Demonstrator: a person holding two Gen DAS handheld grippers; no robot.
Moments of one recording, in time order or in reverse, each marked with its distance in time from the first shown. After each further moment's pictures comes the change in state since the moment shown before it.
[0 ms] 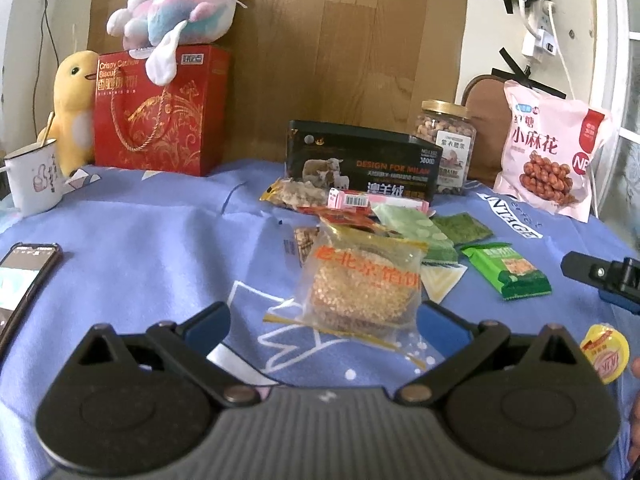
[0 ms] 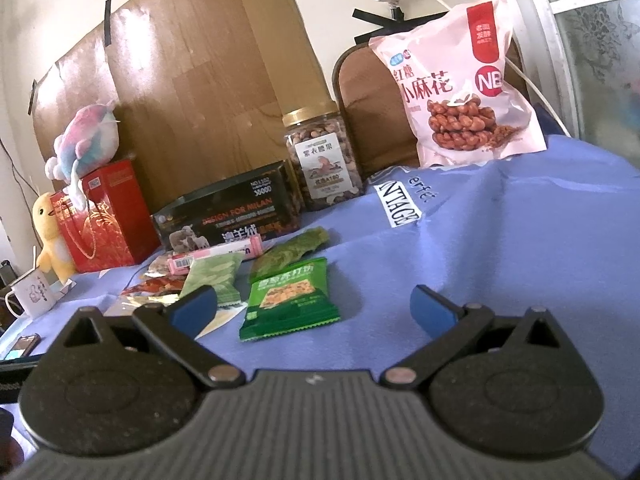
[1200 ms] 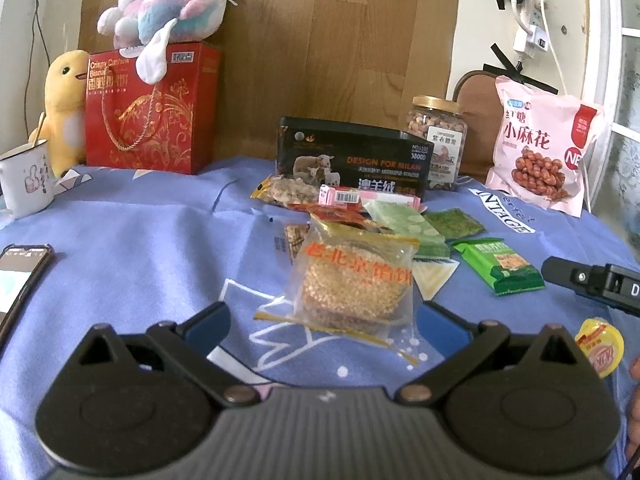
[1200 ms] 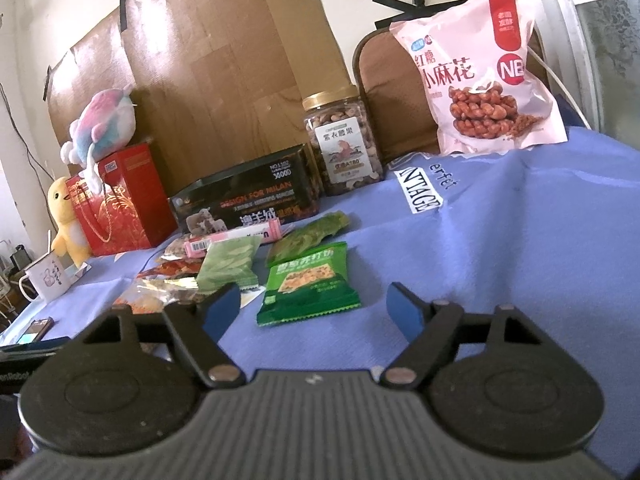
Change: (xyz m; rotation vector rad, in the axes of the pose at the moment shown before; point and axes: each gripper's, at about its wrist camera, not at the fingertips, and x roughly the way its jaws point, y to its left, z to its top) left arm 0.001 0.000 0.000 0.014 0.008 -0.026; right arm 0.004 0.006 -0.002 -0.014 0.046 0.045
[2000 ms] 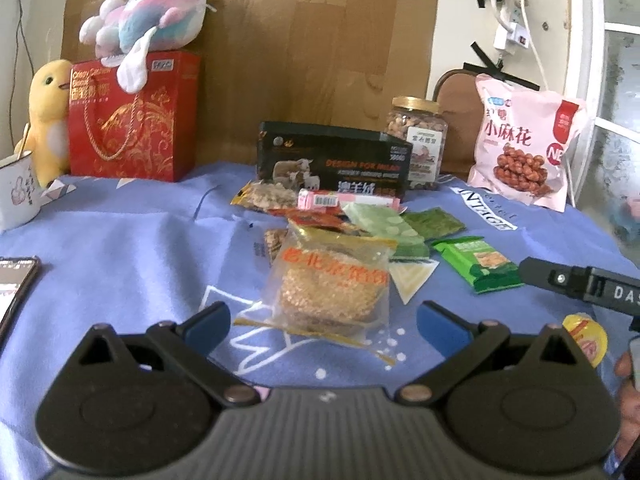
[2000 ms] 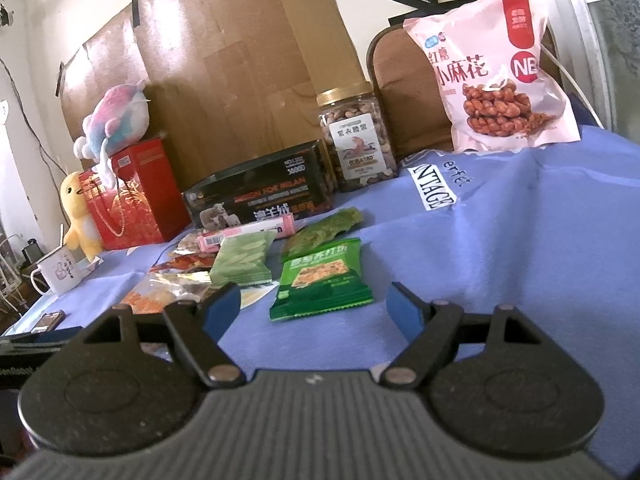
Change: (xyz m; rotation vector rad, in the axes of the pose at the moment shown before) left arm -0.005 -0.009 0.002 0.036 -0.011 -0.044; right arm -0.001 0.001 0.001 -0.011 0.014 0.043
